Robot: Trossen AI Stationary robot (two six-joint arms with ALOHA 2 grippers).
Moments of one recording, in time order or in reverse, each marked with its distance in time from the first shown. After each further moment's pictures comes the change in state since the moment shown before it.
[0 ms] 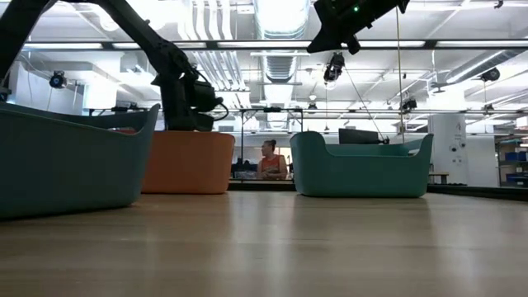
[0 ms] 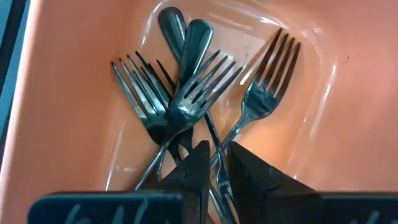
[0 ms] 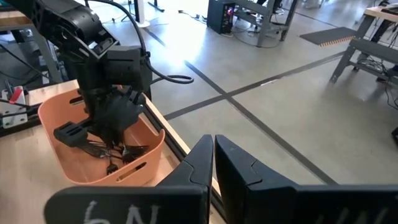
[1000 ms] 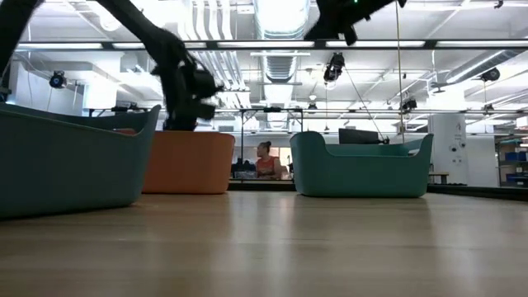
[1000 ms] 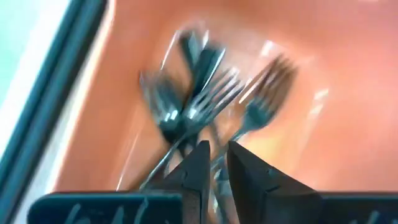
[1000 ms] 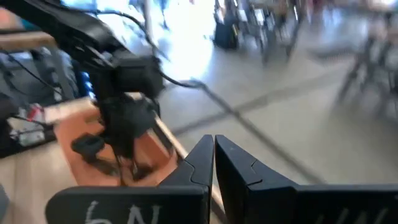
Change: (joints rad) left arm 0.000 -0.032 0.040 -0.025 -0.020 -0.086; right arm 0.025 -0.007 0.012 0.031 -0.003 0.025
